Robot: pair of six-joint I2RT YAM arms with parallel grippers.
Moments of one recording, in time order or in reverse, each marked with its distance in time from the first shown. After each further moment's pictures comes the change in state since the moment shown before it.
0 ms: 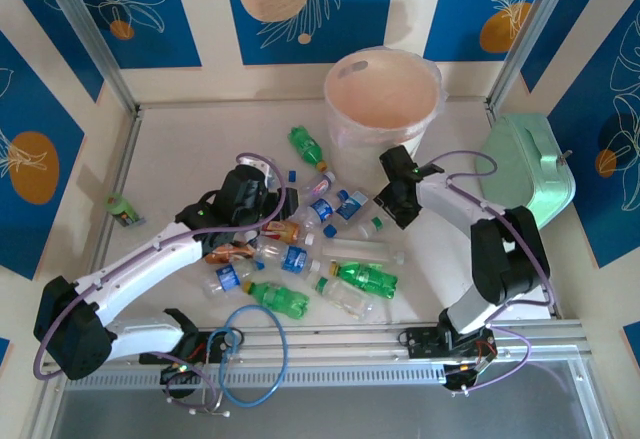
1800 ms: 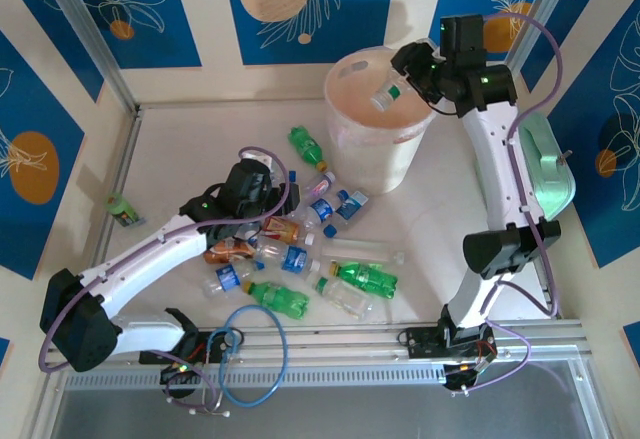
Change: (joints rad) left arm 0.000 0.050 0.067 -0.050 -0.029 -0.006; right arm -0.170 0.202 1.186 -0.283 -0.184 -0.344
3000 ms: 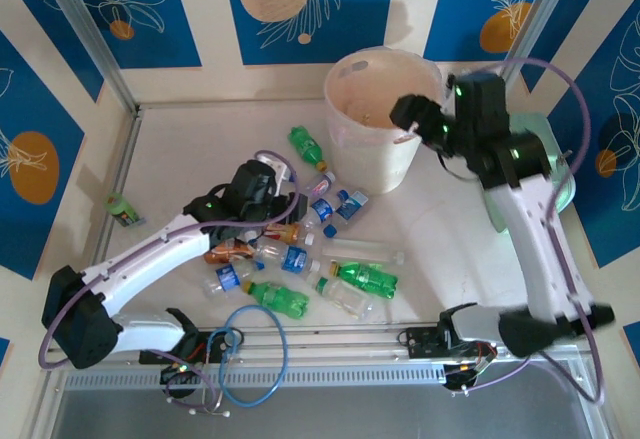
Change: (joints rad) left arm -0.063 0.027 0.031 -0.032 0.112 0.174; right arm 0.110 -0.570 -0.570 0.008 0.048 -0.139
